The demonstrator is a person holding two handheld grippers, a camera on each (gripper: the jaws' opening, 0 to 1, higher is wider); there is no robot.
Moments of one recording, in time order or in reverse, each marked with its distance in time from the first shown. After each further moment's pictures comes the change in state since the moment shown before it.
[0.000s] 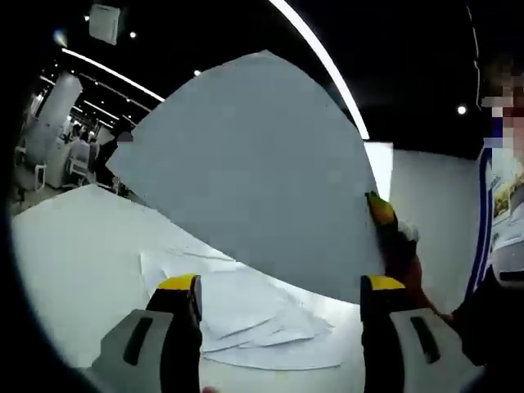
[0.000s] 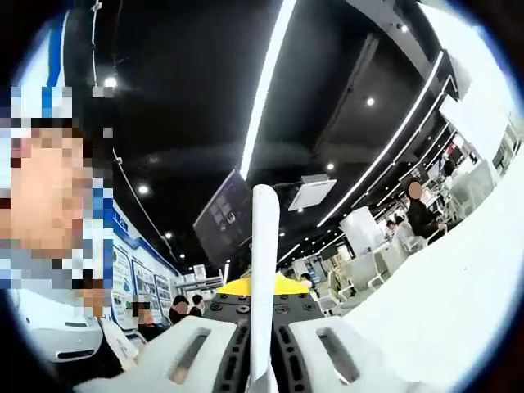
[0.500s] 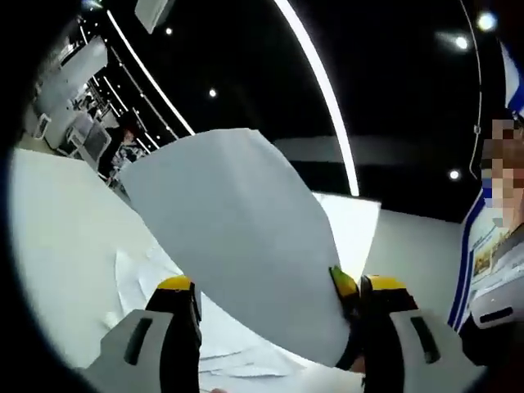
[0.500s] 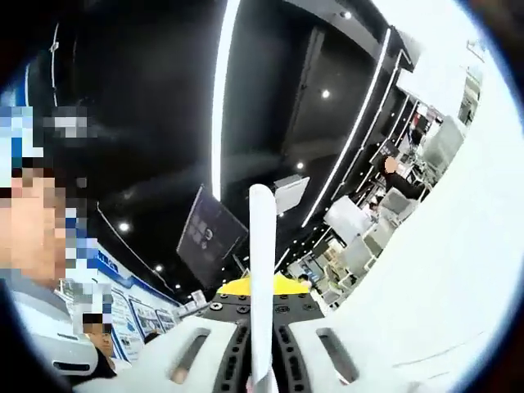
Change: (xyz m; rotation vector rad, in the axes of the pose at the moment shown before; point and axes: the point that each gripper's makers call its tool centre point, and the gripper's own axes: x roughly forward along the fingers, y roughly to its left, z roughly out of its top) left arm 0.004 0.013 0.019 -0.212 -0.214 -0.081; right arm -0.014 -0.043 -0.020 0.218 -0.075 -0.108
